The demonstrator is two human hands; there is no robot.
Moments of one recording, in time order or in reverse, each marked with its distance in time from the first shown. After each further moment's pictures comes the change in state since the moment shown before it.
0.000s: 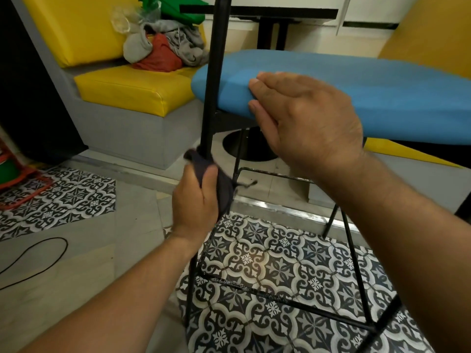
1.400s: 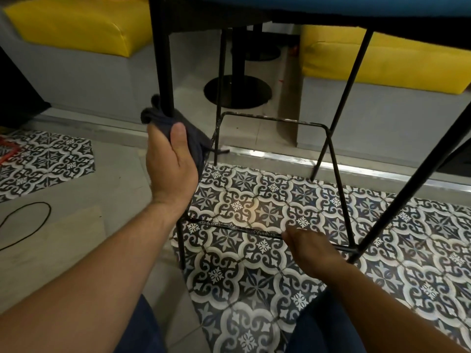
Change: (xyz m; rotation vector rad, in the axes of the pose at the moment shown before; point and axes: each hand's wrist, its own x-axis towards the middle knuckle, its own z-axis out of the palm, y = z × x) left_hand -0.039 -0.014 0.006 0.004 0.039 -0.092; right_hand -0.323 -0.045 0.079 0.418 -1.230 0.608
